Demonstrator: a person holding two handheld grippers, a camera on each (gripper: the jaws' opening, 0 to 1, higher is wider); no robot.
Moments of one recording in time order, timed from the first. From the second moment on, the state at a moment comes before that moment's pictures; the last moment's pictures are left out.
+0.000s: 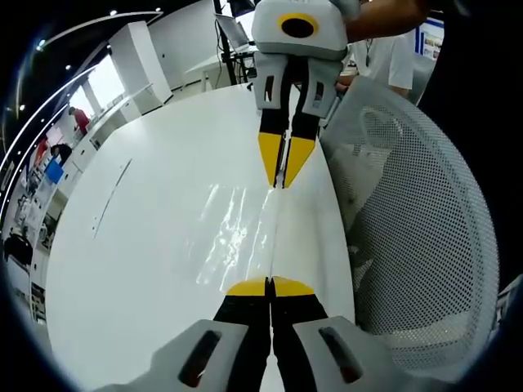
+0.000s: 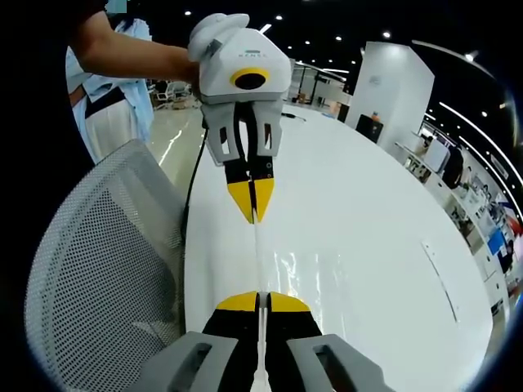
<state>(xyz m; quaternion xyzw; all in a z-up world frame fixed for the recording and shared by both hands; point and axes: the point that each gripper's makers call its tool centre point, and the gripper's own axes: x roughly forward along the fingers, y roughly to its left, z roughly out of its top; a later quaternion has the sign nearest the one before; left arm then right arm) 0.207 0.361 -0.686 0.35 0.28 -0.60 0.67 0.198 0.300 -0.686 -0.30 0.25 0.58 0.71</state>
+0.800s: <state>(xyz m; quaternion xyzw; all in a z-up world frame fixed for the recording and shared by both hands) 0.207 0.363 -0.687 0.34 0.29 -0.59 0.67 0.197 0.296 -0.684 -0.30 0.25 0.58 0.71</state>
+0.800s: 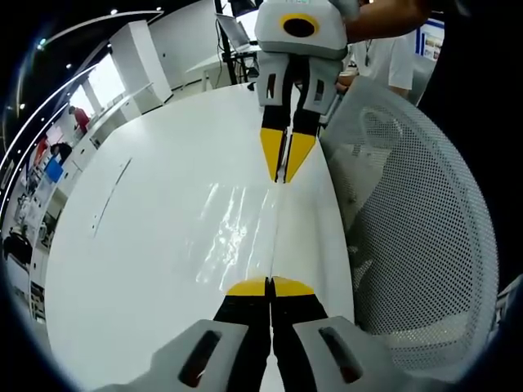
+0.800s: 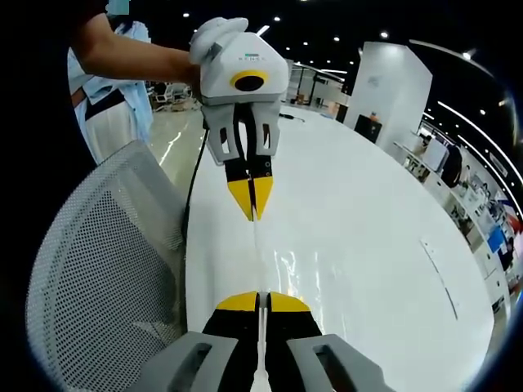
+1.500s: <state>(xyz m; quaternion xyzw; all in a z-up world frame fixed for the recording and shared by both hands) 0.205 0.364 -0.685 0.34 0.29 -0.59 0.67 0.198 0.291 -0.685 -0.30 0.25 0.58 0.71</state>
